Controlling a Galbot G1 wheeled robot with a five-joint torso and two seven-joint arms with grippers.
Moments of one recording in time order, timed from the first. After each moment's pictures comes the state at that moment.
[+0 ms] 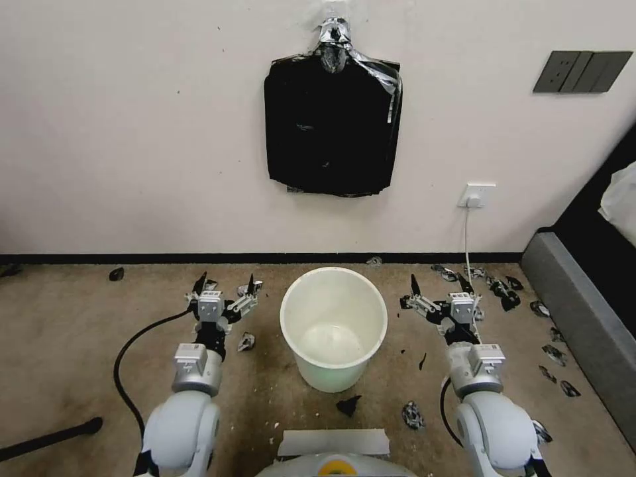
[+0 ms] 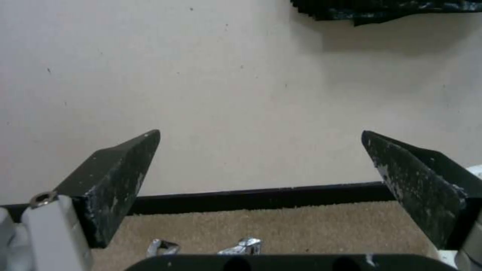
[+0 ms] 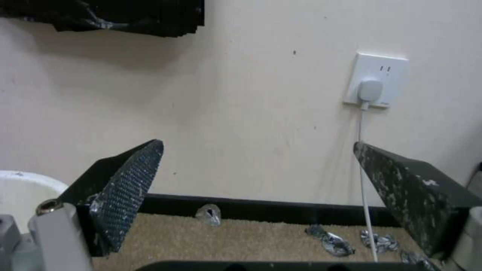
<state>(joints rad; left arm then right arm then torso) 1.55 -1.50 -0.55 -2.00 0.00 0.00 0.00 -1.55 1.50 0.55 2.00 0.00 0.00 0.00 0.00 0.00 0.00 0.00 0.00</state>
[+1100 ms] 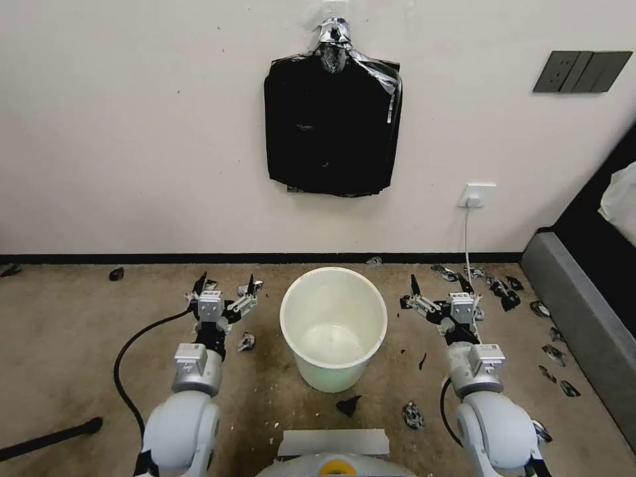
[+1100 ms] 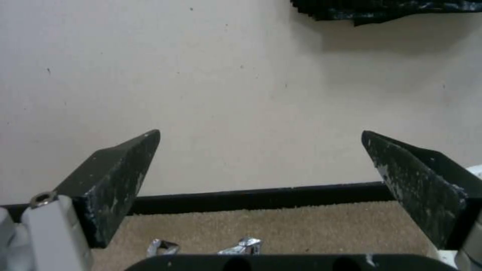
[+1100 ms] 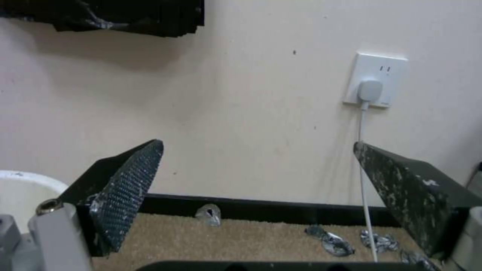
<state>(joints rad) 1.55 -1.50 -0.55 -2.00 0.00 0.00 0.00 -1.55 1.50 0.55 2.00 0.00 0.00 0.00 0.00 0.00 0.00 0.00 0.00</state>
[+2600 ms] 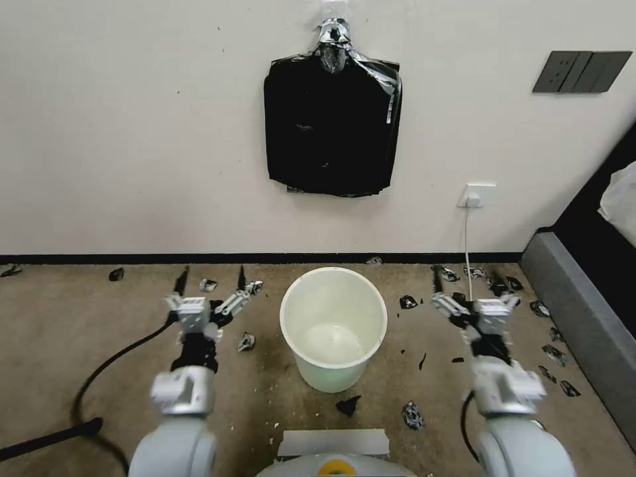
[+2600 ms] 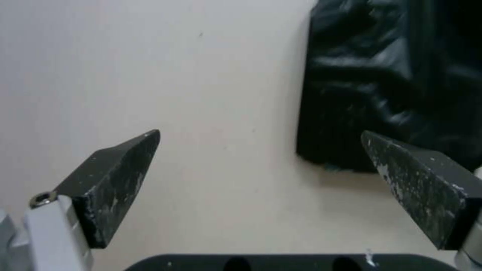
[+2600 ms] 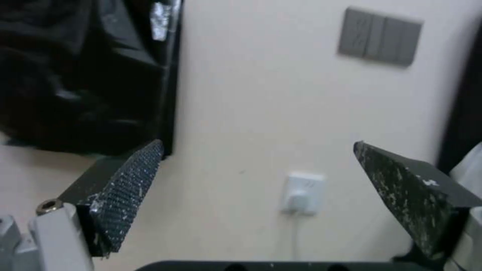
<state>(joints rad) 1.80 -1.52 -0.50 -2.30 0.00 -0.28 -0.12 -1.80 1.46 0.54 2.29 -0.05 0.23 0.15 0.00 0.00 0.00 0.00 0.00</state>
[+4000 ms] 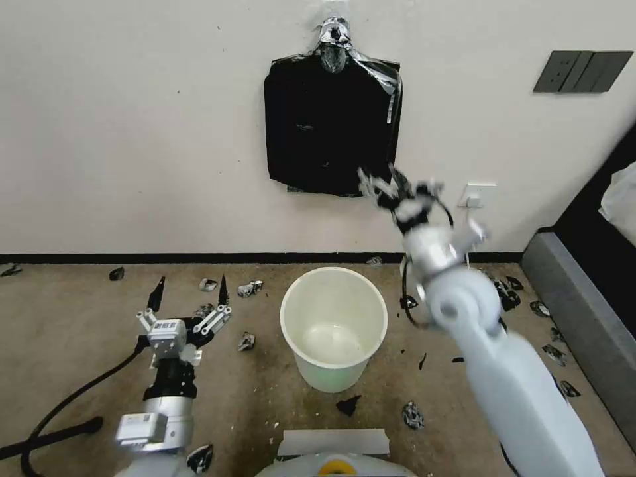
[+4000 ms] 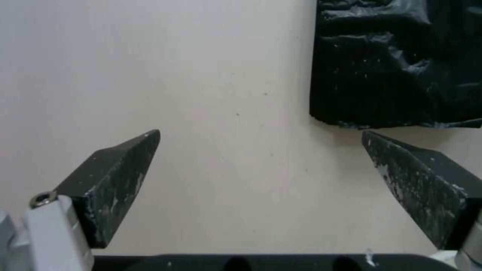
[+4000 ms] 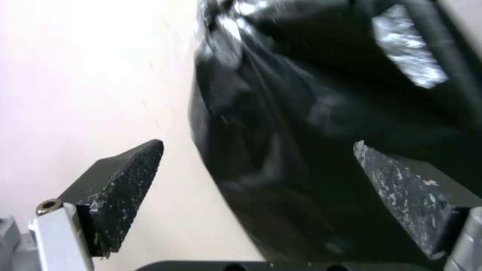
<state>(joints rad) 1.84 -1.50 -0.58 -2.24 -0.01 -0.29 -0.09 -0.79 1.25 0.18 1.97 1.09 -0.14 0.18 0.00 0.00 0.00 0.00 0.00</state>
